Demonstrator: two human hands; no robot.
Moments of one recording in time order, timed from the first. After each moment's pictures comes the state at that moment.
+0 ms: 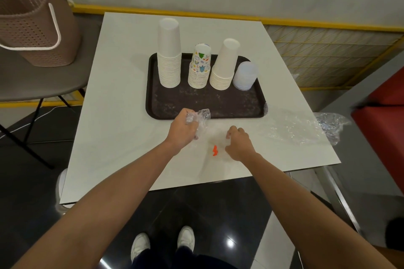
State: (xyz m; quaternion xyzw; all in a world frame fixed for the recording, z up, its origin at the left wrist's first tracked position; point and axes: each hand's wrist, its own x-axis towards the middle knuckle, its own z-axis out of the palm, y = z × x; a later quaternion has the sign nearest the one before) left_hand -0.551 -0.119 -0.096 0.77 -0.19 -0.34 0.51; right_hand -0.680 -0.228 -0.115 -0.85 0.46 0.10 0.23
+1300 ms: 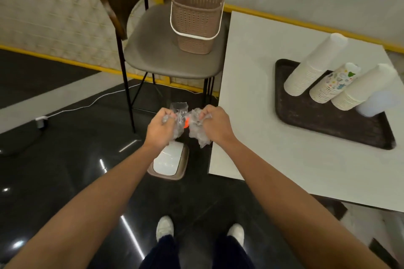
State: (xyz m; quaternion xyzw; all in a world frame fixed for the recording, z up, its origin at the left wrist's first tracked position) left_hand -0.350 0.240 -0.119 0.80 -0.04 -0.19 0.56; right_hand -0.413 0.100 -0.072 -0.87 0.26 0.00 0.41
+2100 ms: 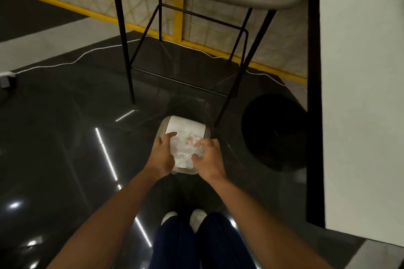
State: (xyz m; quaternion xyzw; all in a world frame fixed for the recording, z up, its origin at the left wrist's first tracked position) left_hand -0.309 0.304 -0.434 0.86 -0.07 -0.36 0.35; right_hand -0.375 0.184 -0.392 -0.83 0.33 0.13 0.43
